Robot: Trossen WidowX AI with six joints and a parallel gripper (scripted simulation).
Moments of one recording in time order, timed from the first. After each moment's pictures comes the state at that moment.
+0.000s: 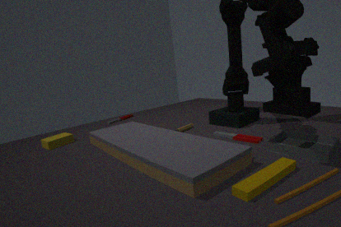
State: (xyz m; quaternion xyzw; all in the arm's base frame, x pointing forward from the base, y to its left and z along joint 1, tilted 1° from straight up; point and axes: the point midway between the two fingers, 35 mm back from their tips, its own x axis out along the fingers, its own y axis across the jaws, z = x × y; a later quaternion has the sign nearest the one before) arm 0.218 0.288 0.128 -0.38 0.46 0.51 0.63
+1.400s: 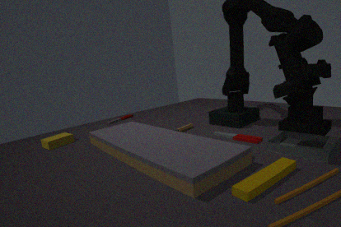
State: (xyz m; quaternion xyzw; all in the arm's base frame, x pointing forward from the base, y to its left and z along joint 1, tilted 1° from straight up) arm 0.179 0.313 0.078 -0.40 0.43 0.55 0.60
